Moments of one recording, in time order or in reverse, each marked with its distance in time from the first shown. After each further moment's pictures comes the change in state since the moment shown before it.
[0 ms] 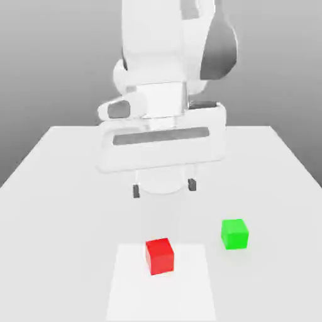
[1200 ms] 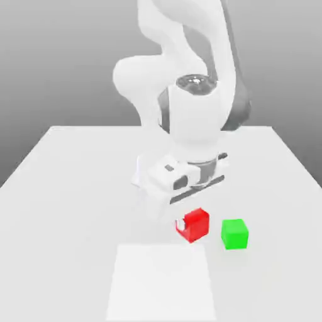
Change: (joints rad) arm 0.180 0.017 0.116 -0.154 -0.008 0.028 -0.371
